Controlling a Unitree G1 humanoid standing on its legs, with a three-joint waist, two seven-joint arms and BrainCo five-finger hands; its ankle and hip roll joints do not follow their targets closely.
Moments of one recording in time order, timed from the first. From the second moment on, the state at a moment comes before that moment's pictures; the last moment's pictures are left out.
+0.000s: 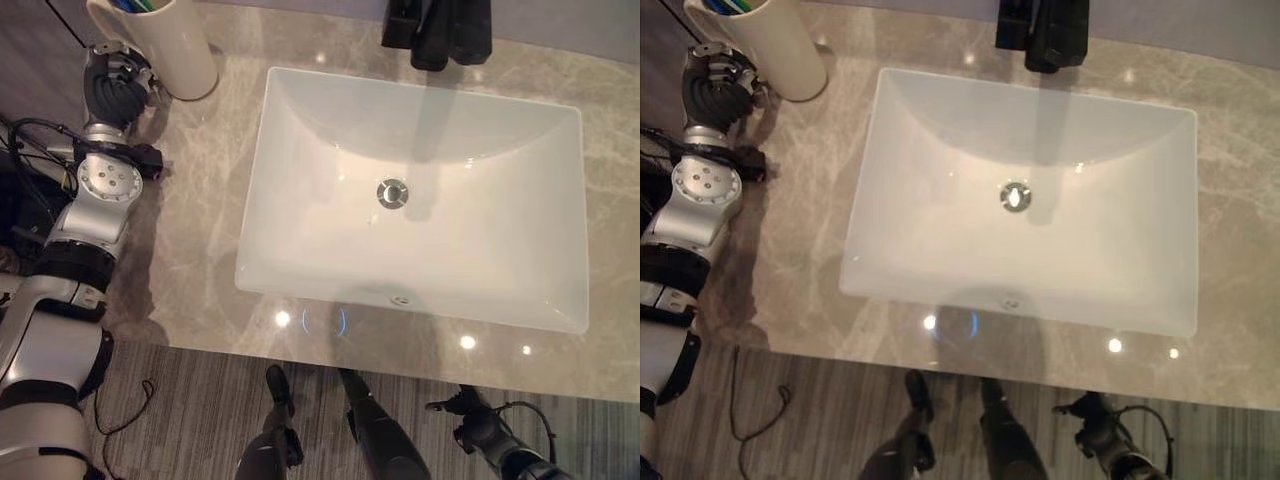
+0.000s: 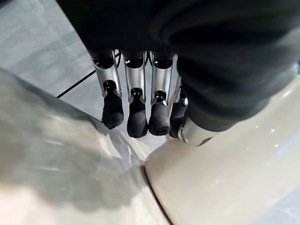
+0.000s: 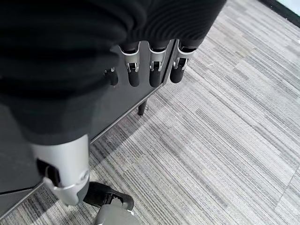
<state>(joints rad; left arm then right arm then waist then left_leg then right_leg) -1.06 0.83 -0.43 0.77 -0.31 -0.24 0.39 -0.20 -0.39 0.45 1.15 -0.09 -0.07 -0.28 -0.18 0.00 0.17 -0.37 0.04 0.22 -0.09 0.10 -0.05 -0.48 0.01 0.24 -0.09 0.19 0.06</state>
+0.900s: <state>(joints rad) -1.03 0.79 -0.48 0.61 -0.25 -0.22 0.42 -0.18 -0.36 0.47 1.13 -0.08 -0.08 -0.28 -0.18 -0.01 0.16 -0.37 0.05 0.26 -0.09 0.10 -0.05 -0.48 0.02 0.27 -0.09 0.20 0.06</state>
